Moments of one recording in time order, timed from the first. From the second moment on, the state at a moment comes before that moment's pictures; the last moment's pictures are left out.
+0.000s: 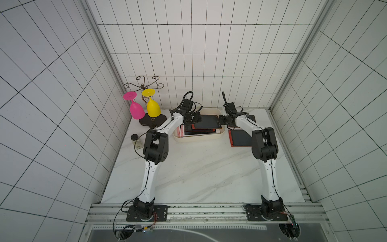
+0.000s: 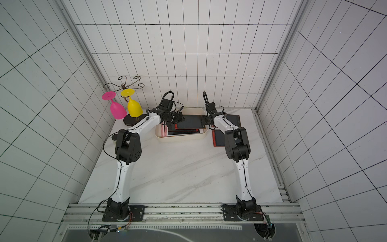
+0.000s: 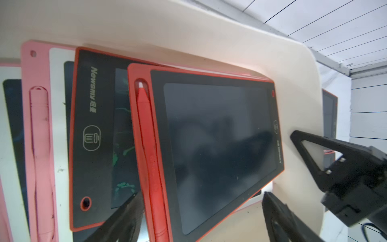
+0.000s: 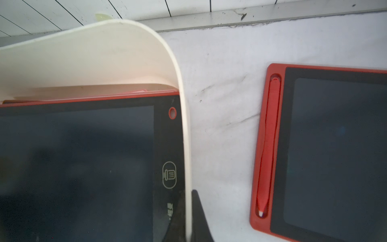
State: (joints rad) left arm -0.38 2.30 2.05 -0.65 0.25 -0.60; right arm 0.30 2.32 1.89 -0.43 -0.04 0.27
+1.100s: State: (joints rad) left arm -0.38 2.16 1.86 -0.27 0.43 -0.75; right arm 0.28 2.31 1.87 -0.42 -0.04 0.28
